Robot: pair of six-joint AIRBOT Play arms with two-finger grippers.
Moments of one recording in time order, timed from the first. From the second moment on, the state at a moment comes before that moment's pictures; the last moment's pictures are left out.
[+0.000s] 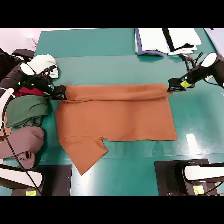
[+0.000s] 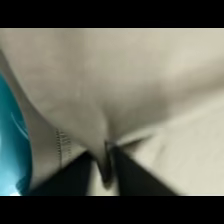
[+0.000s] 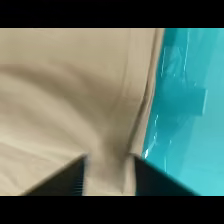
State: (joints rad) left arm 0.05 -1.61 1.33 1.15 -1.21 -1.35; right arm -0.15 -1.50 1.33 -1.30 1.25 1.38
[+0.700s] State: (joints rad) left arm 0.11 -1.04 0.88 1.27 -1.29 -1.42; right arm -0.47 -1.12 0.75 -1.28 1.40 1.33
